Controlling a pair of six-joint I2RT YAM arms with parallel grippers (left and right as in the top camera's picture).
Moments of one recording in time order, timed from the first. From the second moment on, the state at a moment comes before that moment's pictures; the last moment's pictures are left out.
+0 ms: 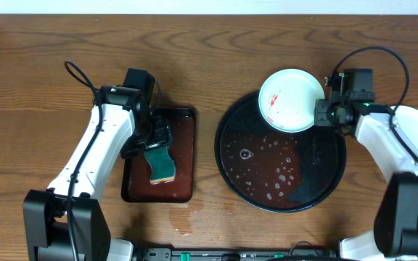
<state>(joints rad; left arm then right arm) -0.16 1.61 1.21 -1.17 0.07 -0.44 -0.02 1.70 1.03 -0.43 -0.04 0.04</state>
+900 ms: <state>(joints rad) -0.16 1.61 1.21 -1.17 0.07 -0.44 -0.02 1.48 1.02 -0.61 -0.09 0.19</state>
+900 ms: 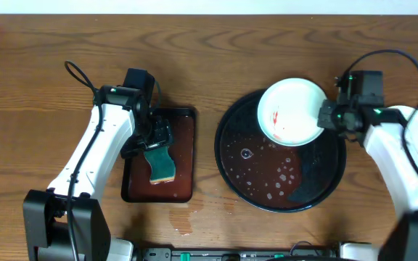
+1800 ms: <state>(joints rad) -0.16 1.61 1.21 -1.17 0.07 -0.44 0.01 1.40 0.83 -0.75 -0.14 0.22</state>
